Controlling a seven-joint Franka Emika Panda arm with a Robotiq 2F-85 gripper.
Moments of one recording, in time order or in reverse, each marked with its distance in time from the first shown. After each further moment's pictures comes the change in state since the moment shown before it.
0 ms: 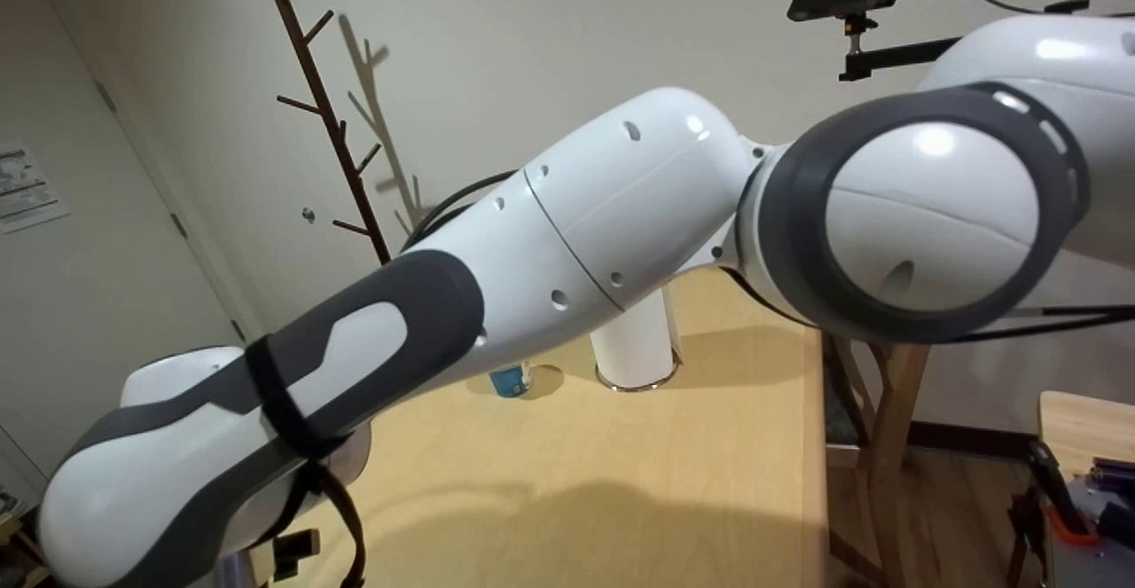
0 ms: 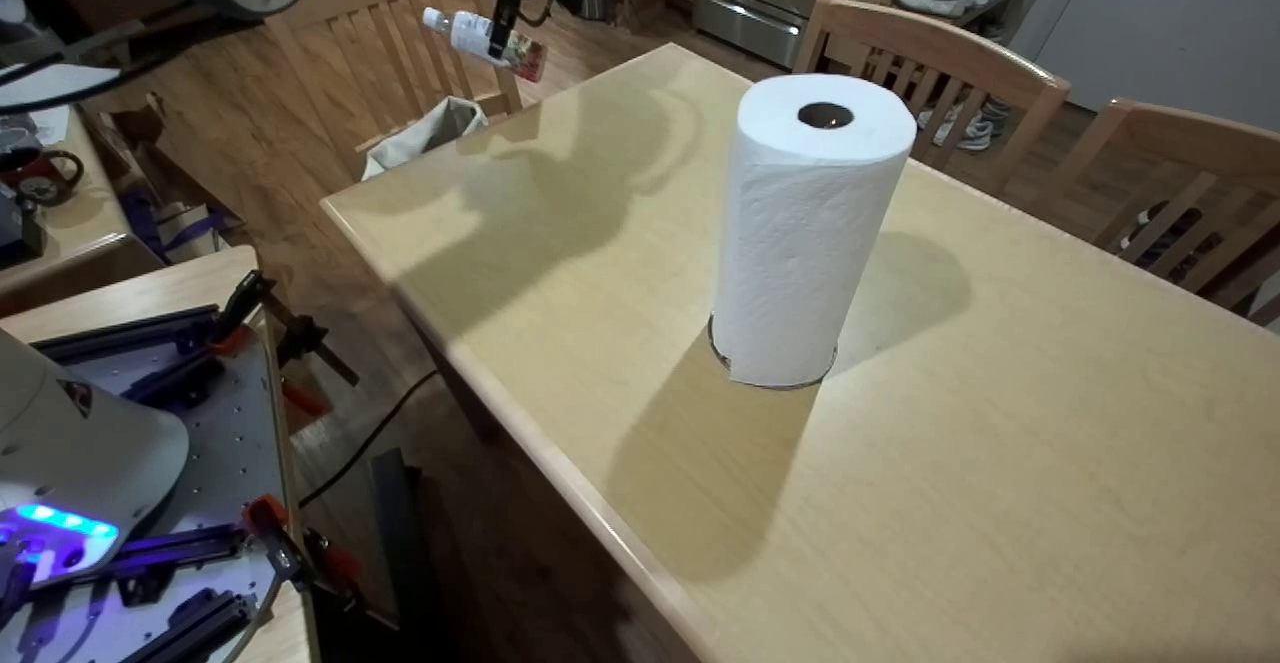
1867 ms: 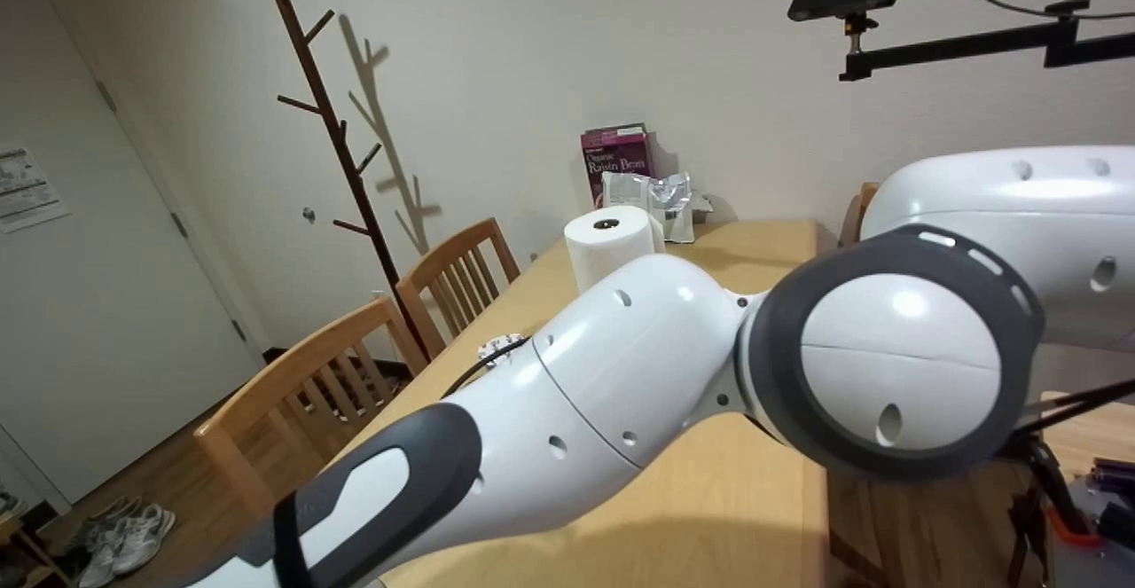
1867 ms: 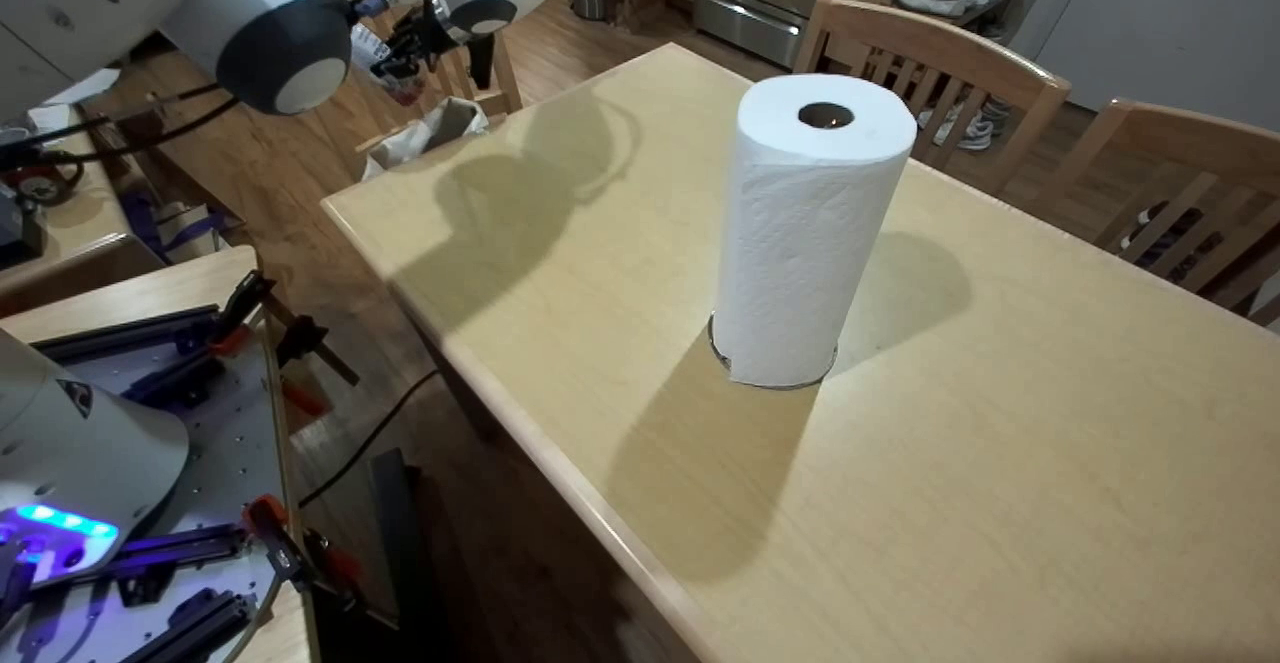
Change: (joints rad) arm 0.029 0.266 0.220 0.069 0.255 -0.214 -0.176
